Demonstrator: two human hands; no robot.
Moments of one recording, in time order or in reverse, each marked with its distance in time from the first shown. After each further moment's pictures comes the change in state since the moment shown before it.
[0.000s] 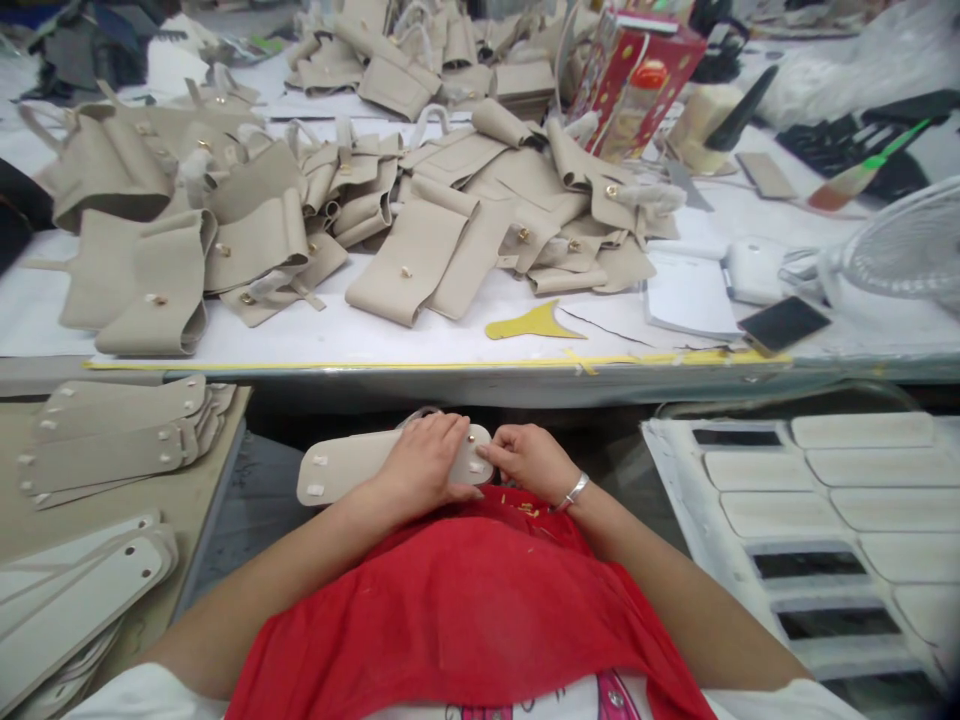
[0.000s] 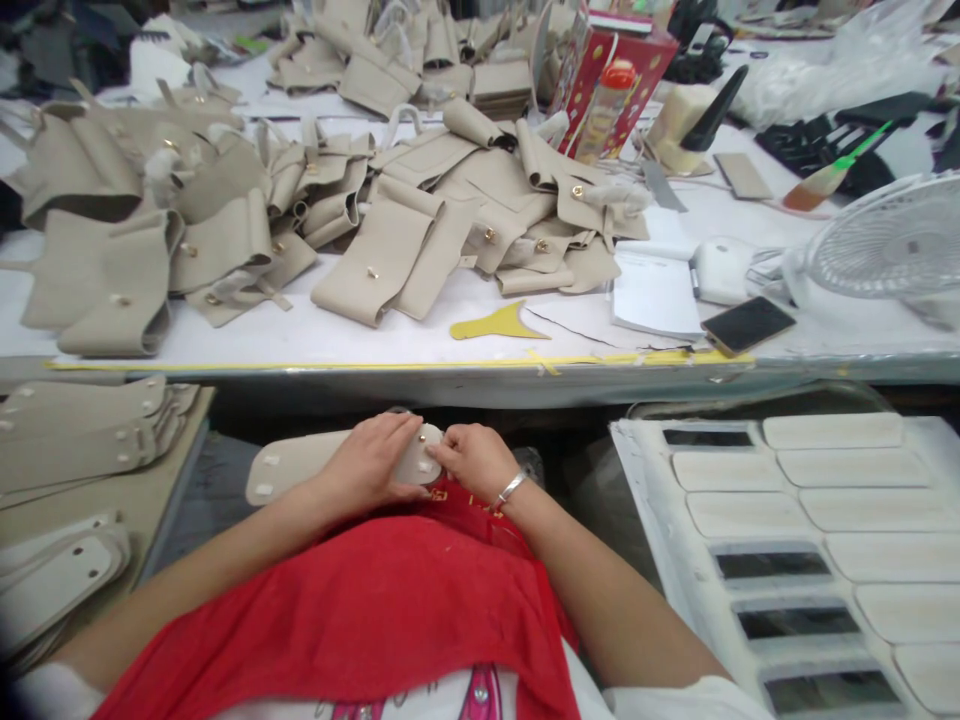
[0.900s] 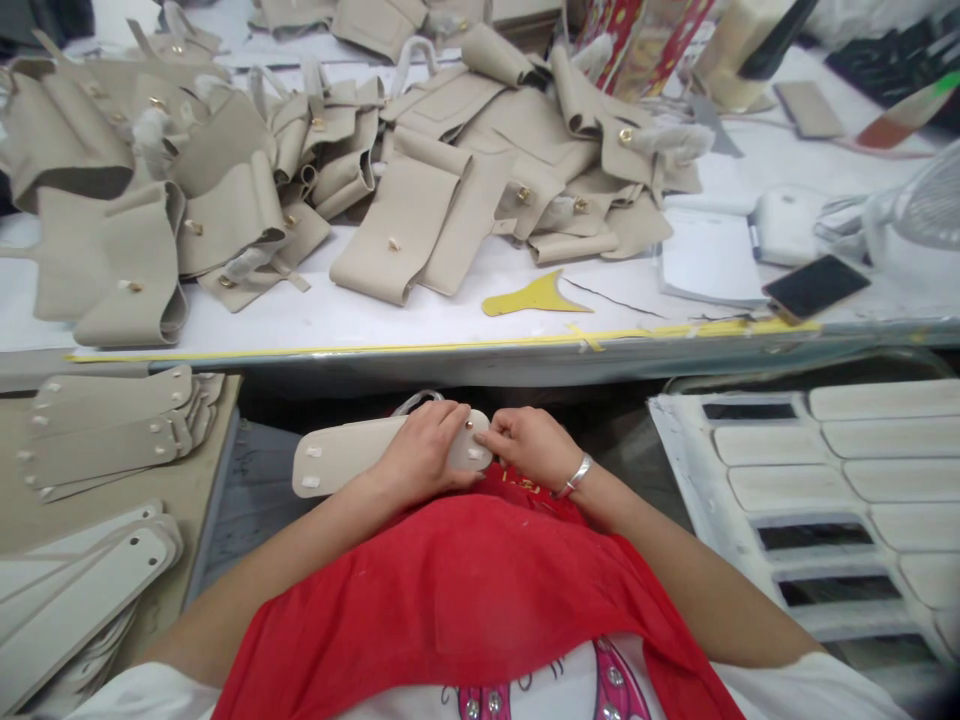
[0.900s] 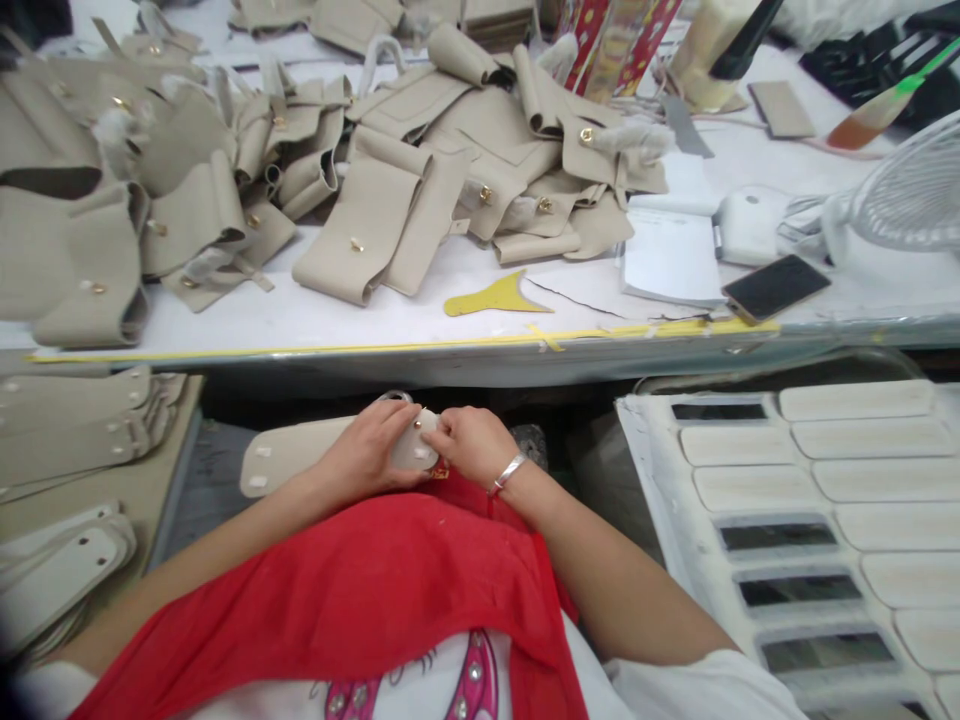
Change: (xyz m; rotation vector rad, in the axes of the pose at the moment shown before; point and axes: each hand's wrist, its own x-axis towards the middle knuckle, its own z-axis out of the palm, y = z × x) left_hand 0.007 -0.003 0.010 -0.125 0.010 0.029; right_hand 0.004 -0.002 -0.008 -0.204 -0.018 -0.031
